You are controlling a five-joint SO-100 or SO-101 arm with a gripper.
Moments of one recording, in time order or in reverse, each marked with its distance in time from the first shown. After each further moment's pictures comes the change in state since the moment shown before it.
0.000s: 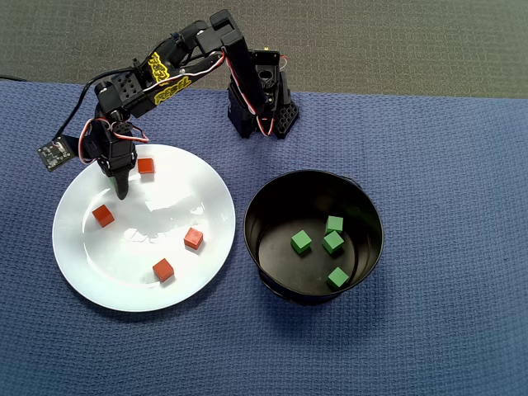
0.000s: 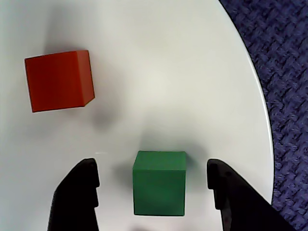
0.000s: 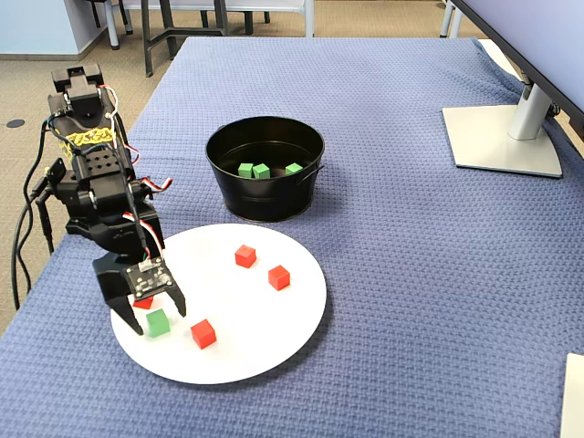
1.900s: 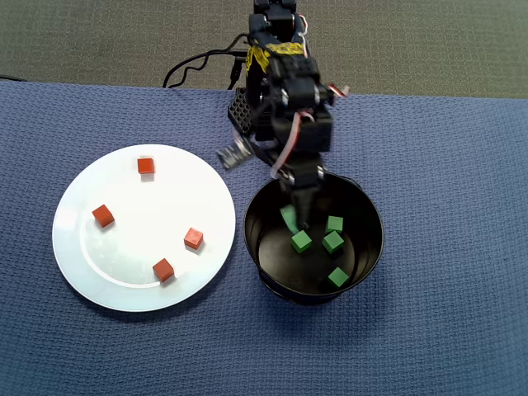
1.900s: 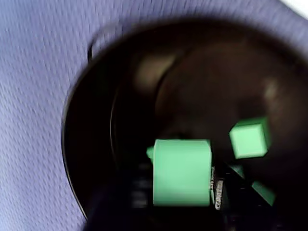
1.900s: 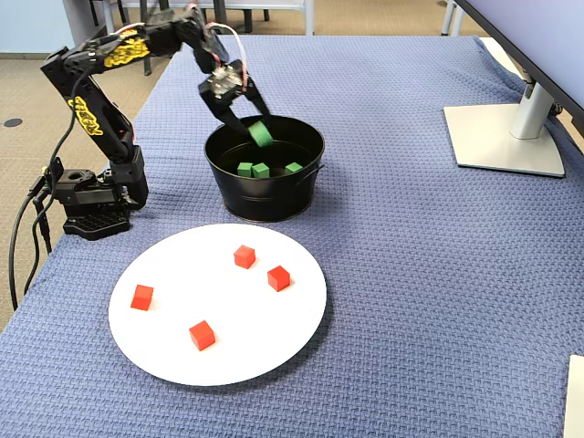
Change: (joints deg) arm -73.2 37.5 5.4 17.5 87.5
